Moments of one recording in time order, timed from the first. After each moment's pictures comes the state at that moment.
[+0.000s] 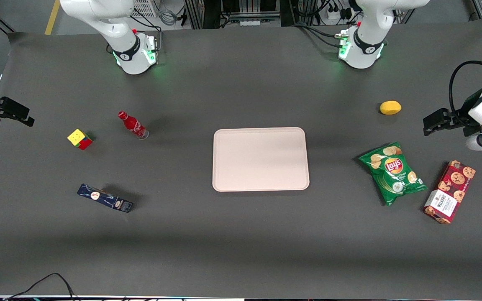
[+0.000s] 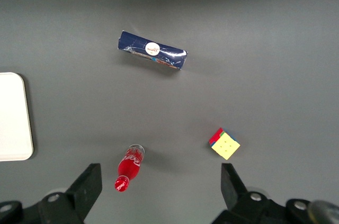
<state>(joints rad) -0.04 -0.07 -0.07 -1.69 0.01 1.64 -0.05</state>
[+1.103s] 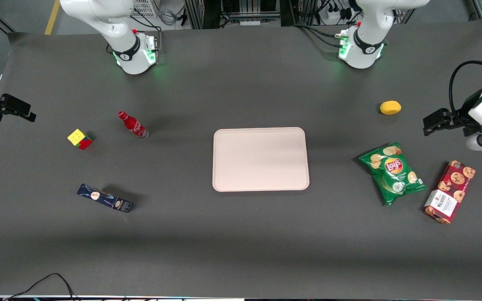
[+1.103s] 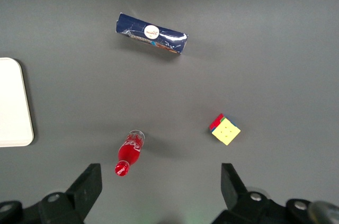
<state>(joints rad) -0.04 -0.06 -0.07 -1.67 0.01 1.57 -0.05</state>
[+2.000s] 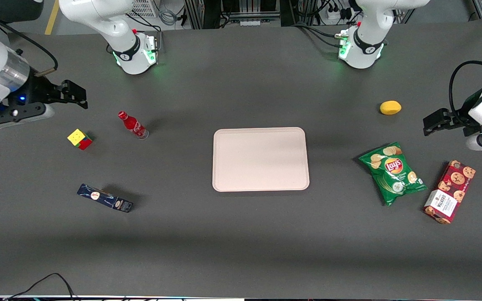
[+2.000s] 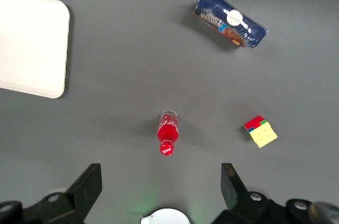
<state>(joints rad) 0.20 -0.07 -0.06 -1.70 0.01 1.51 -0.05</state>
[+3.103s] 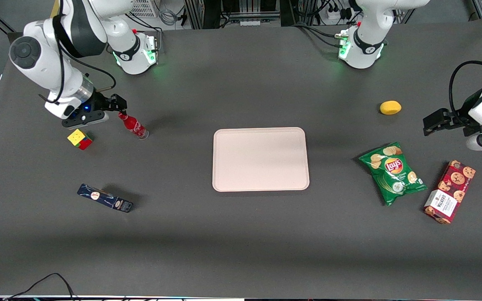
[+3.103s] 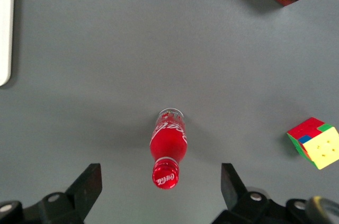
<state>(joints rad) 0.20 -0.30 -0.05 -2.46 0.01 2.11 -0.05</state>
